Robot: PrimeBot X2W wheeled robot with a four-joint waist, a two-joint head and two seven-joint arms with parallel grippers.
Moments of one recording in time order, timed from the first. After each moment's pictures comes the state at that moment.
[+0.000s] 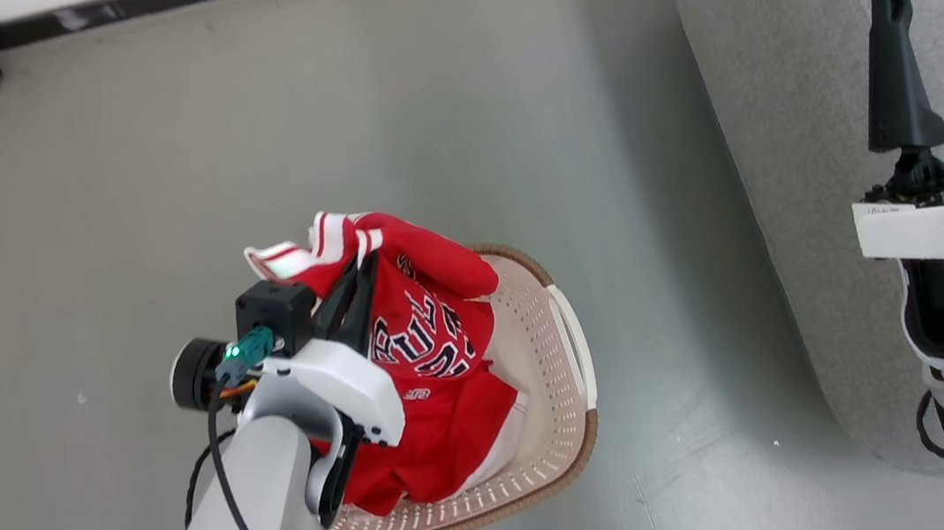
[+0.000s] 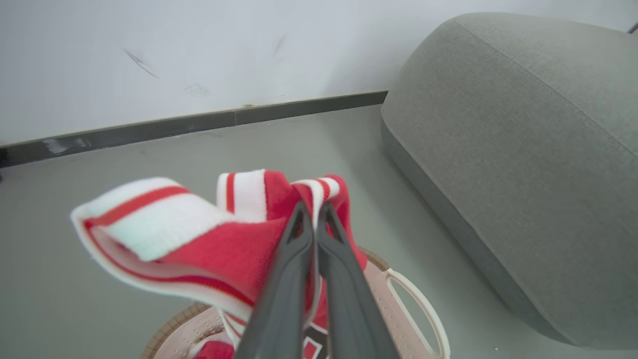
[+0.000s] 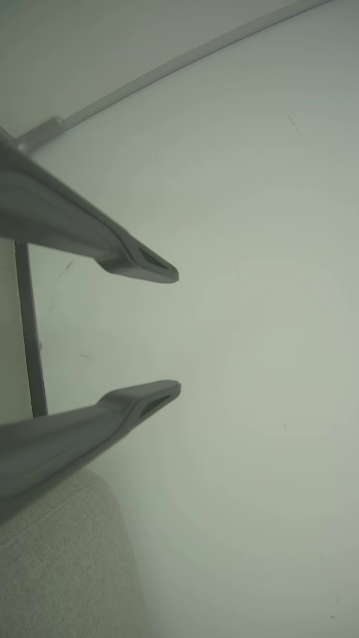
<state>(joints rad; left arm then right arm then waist) -0.61 0.03 -0.35 0.79 -0.27 -0.12 -0.25 -0.46 -0.15 0.01 0.10 0.45 0.13 -0.25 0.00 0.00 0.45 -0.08</state>
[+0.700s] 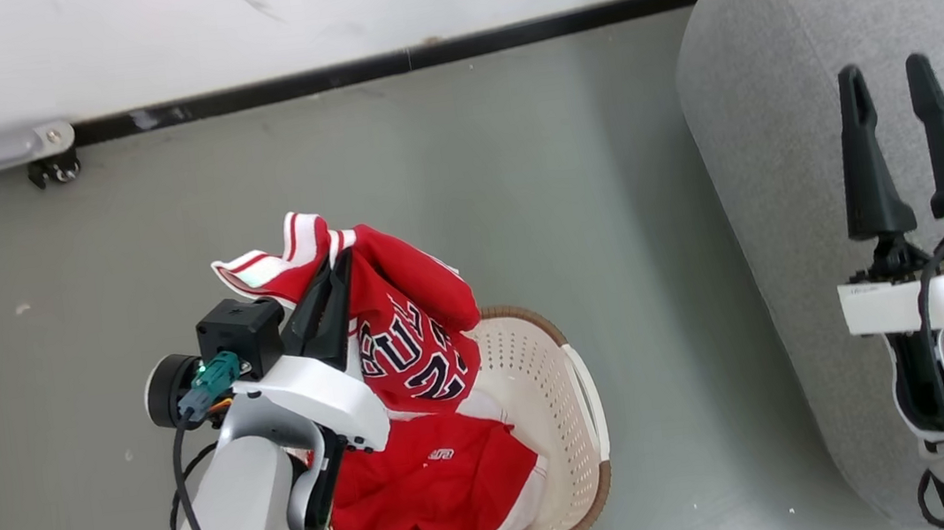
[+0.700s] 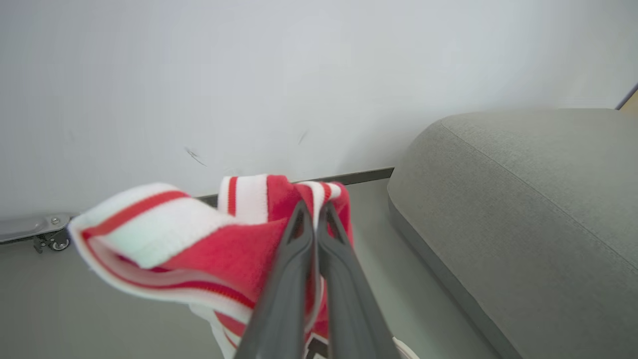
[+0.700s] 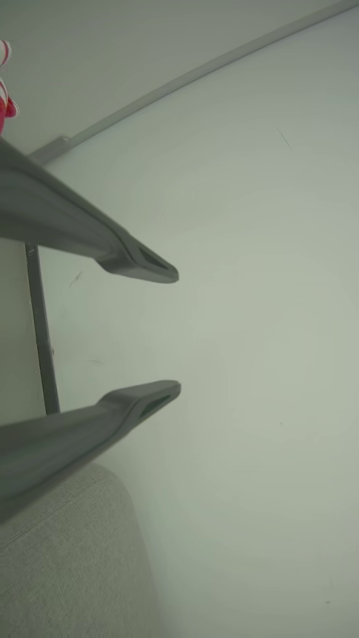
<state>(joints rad) -0.51 0.05 -0.30 0.63 -0.28 -0.12 -0.25 -0.33 -0.15 0.02 0.15 0.46 0.13 -0.25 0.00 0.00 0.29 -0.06</state>
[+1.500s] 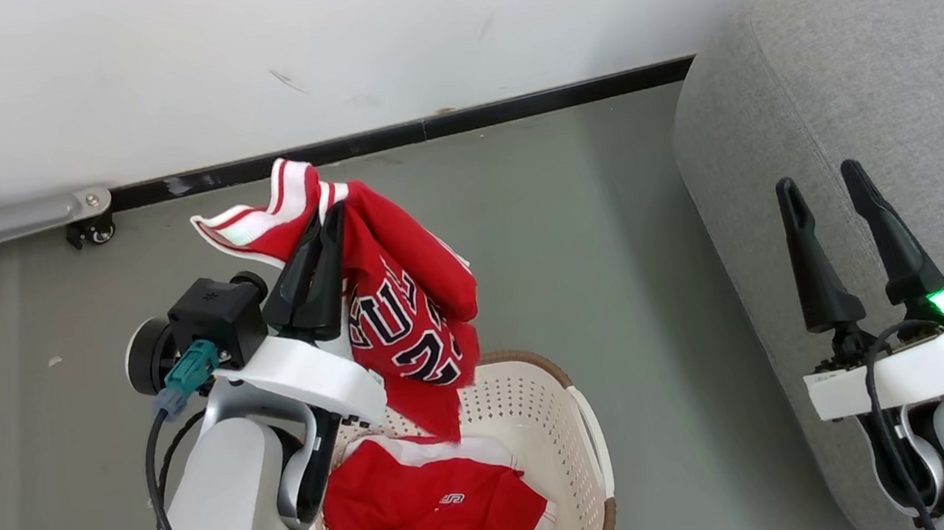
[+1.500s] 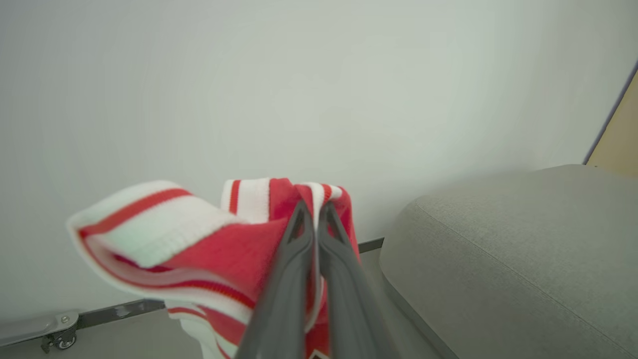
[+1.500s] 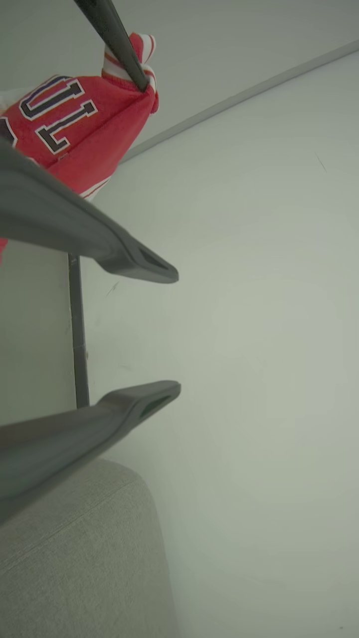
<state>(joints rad) -0.50 0.07 -0.28 0.46 -0.28 -0.12 -0.25 -0.22 -0.18 0.10 0.19 0.42 0.13 -0.25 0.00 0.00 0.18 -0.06</state>
